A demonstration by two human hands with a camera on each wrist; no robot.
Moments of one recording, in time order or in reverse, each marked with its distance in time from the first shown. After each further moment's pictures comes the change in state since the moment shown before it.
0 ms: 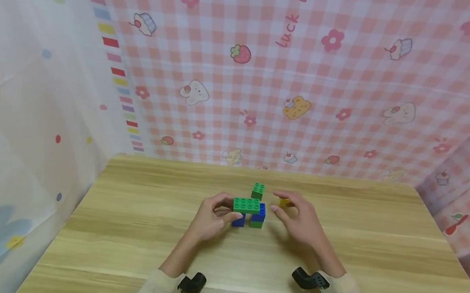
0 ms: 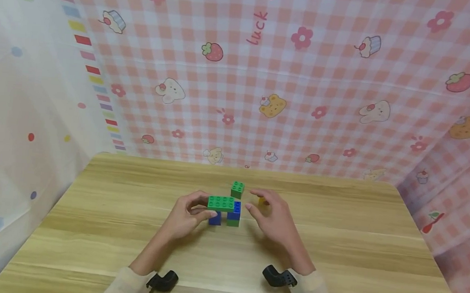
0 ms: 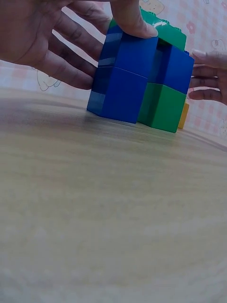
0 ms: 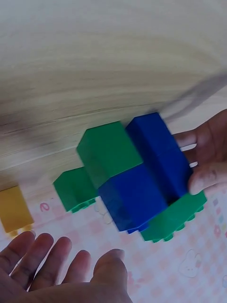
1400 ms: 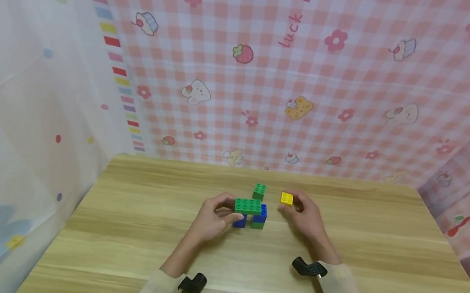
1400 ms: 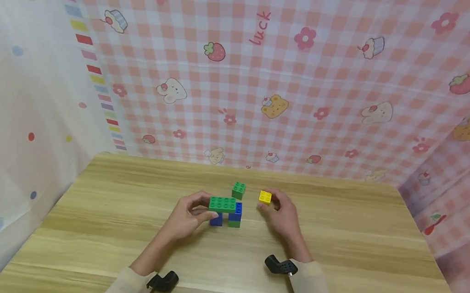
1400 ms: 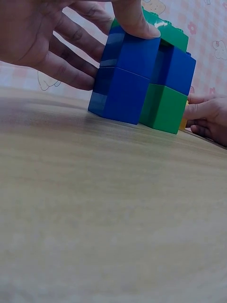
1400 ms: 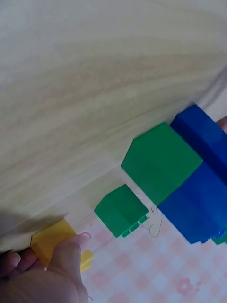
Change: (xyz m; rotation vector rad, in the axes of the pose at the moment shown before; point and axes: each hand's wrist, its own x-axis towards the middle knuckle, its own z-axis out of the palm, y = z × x) left_hand 0.000 -0.001 -0.001 0.006 -0.022 0.014; right_hand 0.013 0.050 0.010 0.092 0.015 0.337
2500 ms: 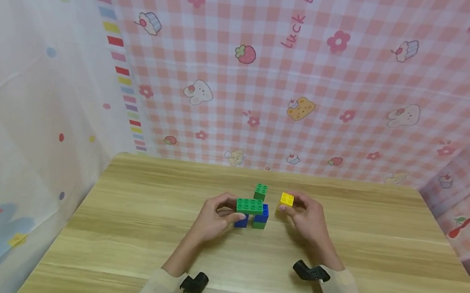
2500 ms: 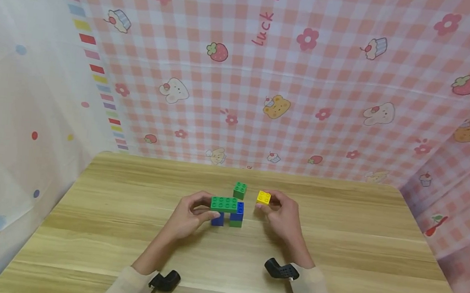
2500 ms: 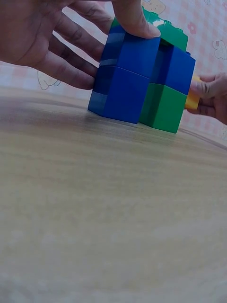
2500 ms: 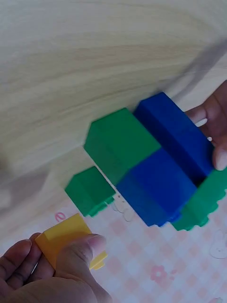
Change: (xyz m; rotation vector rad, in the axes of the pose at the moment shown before) left_hand 0.000 -0.003 -0.001 0.000 -0.002 -0.005; right_hand -0.013 -0.022 -0.001 -0.047 0.082 -0.121
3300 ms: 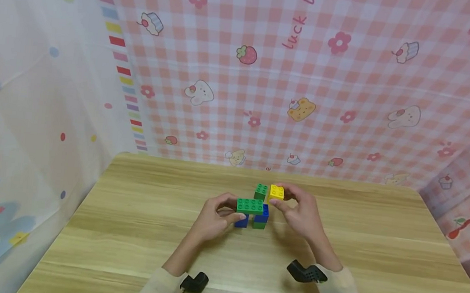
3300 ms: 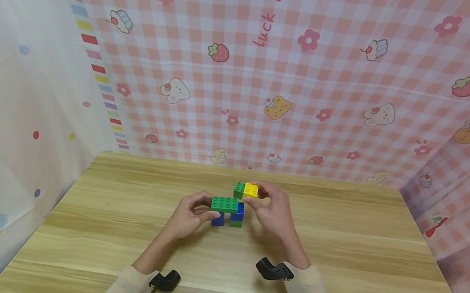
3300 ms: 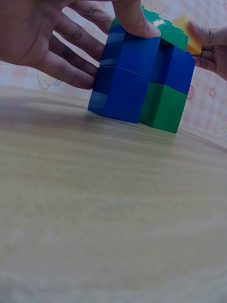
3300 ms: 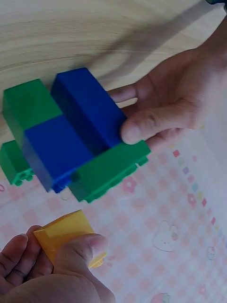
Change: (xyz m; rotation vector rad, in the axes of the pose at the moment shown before) left_hand 0.001 -0.001 0.001 -0.006 0.005 0.011; right_hand -0.006 -0.059 -0.006 0.034 -0.005 -0.195
